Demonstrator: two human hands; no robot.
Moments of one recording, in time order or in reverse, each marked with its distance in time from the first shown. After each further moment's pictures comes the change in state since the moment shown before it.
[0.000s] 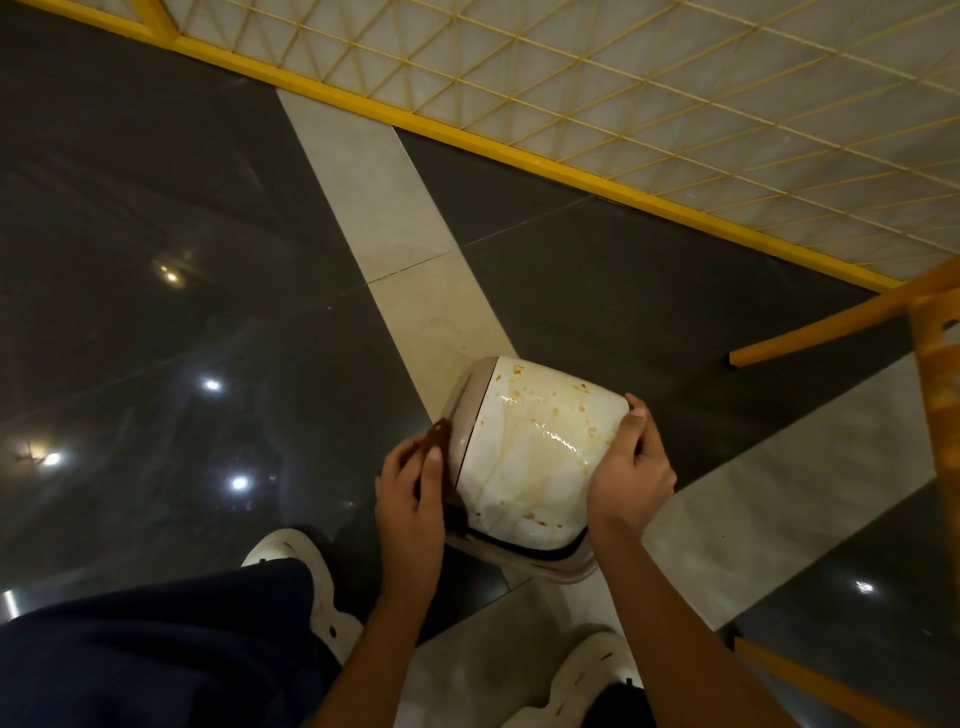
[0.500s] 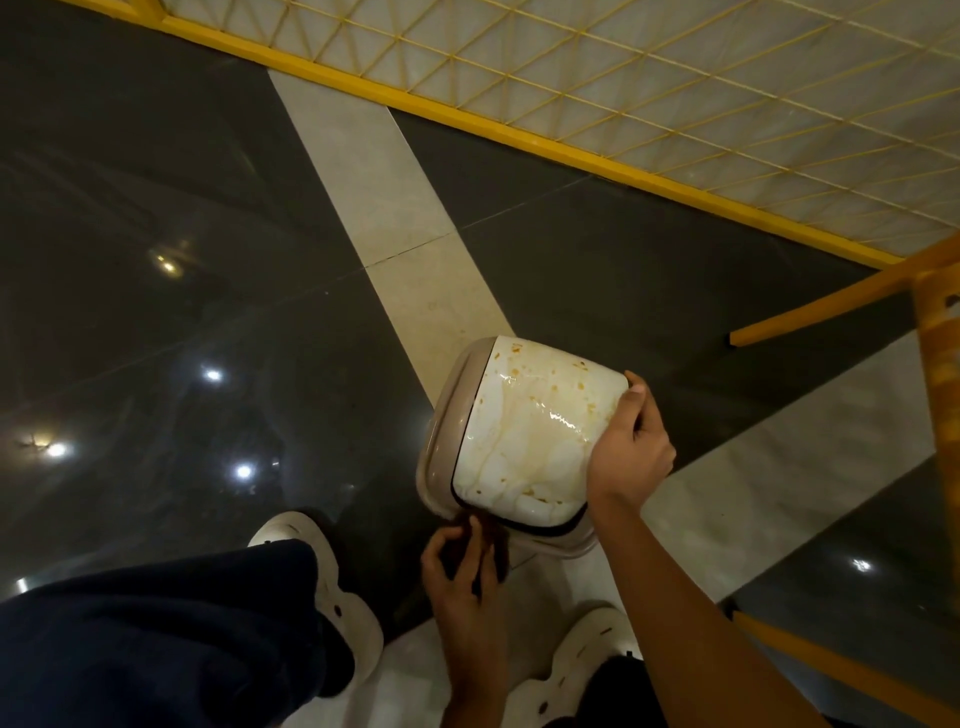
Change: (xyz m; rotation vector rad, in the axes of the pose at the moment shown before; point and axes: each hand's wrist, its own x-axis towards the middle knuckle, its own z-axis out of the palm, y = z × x) left_hand -0.098 -0.038 0.026 -0.105 0.087 -0.188; right_hand -0.001 0.002 -0.001 0.008 -0.009 -0.010
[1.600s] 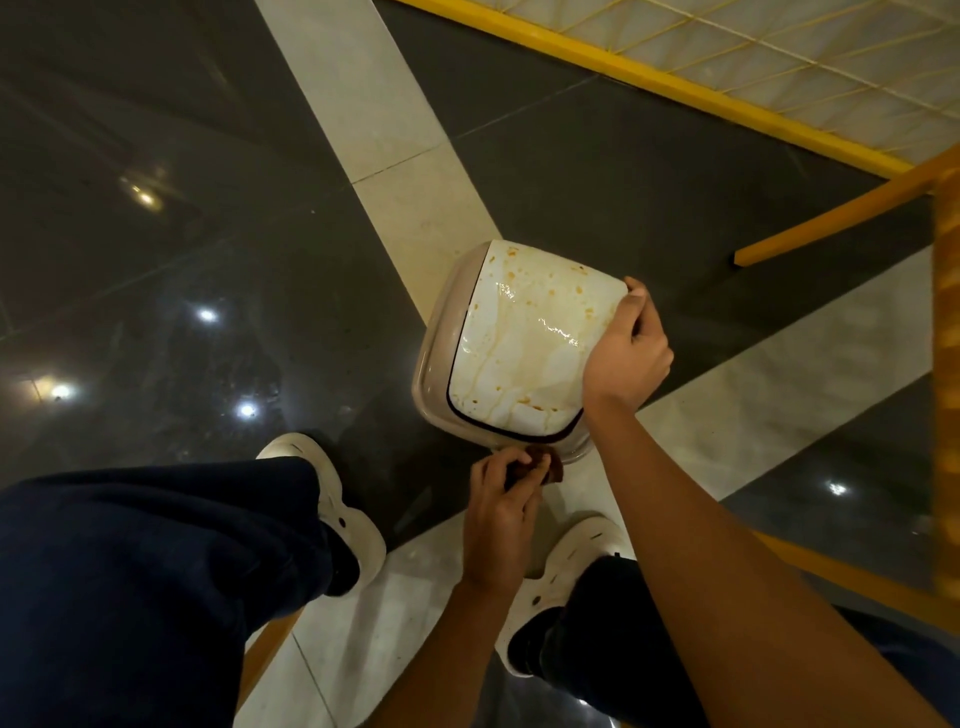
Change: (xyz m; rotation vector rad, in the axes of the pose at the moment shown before) left_hand -0.009 -0.031 0.004 0.470 -0.366 0.484; right_hand 0.006 0.006 0.003 -0.038 -0.003 0.003
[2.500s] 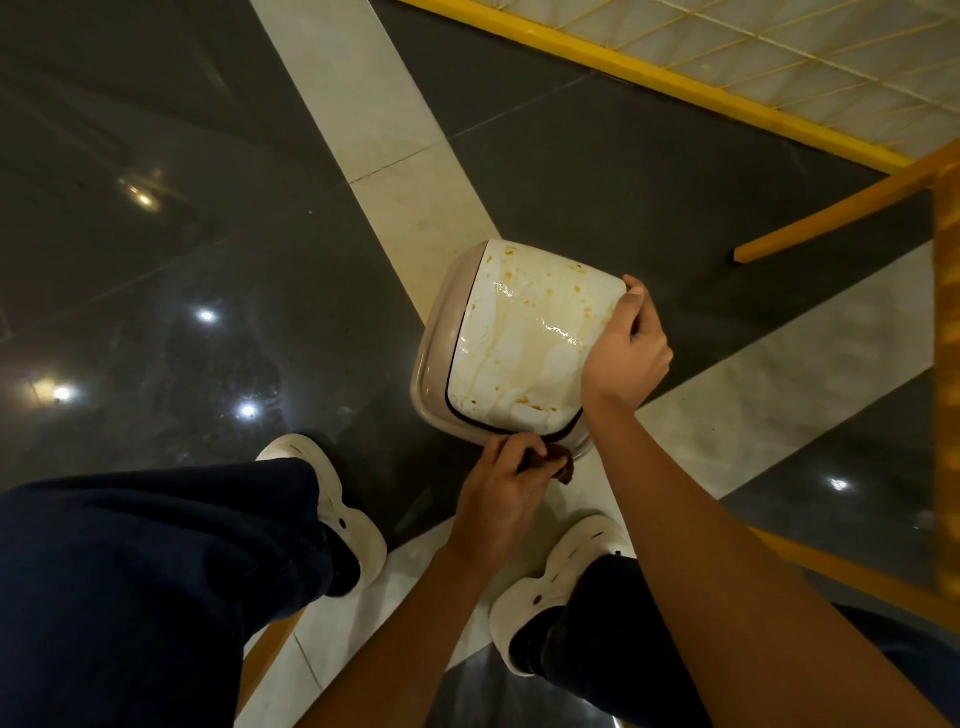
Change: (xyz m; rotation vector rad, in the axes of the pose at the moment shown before) left_hand 0.026 -0.013 -0.007 0.197 -0.093 0.394; right_hand -0.001 -0.001 0.001 0.001 0.032 -0.022
